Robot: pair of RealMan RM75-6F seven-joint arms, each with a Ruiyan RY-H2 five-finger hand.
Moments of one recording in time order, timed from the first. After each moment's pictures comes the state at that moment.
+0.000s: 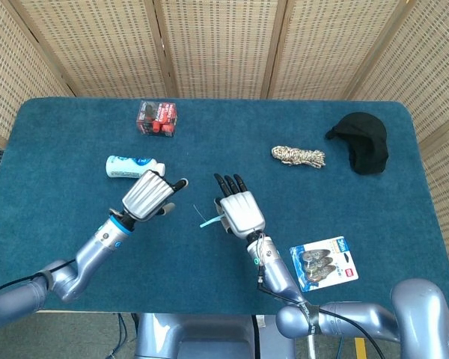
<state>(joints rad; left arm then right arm) -0.75 -1.59 -0.23 -1.22 1.71 1.13 0.20 0.91 -1.75 0.30 -1.63 -0.83 1.15 -0.77</state>
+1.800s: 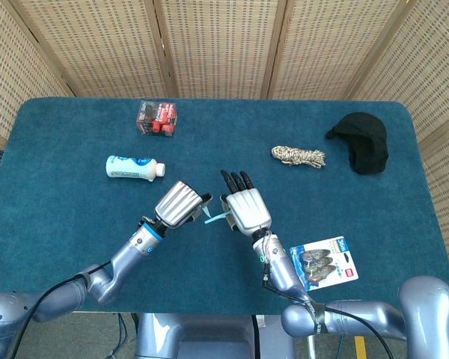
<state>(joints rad) -0.86 -1.81 -0.16 -1.03 1.60 1.16 0.16 0.92 -1.70 0.28 -1.67 -0.80 1.18 -0.74</state>
